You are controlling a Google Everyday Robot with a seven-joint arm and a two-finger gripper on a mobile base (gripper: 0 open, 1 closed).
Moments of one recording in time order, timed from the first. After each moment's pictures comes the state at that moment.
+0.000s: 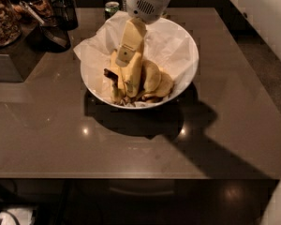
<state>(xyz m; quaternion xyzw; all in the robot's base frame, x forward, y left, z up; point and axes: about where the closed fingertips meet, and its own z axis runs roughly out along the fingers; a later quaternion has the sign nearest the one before) 0.605 0.014 0.968 -0.62 0.75 0.07 0.22</state>
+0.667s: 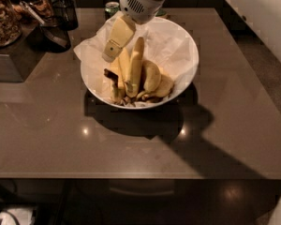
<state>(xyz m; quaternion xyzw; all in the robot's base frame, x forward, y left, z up) 0.611 0.033 0.971 -0.54 0.80 0.10 0.25</state>
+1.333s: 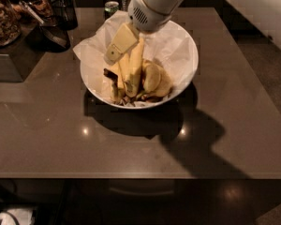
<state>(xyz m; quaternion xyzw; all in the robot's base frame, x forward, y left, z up) 0.606 0.015 0.960 -0.44 0.85 0.09 0.27</state>
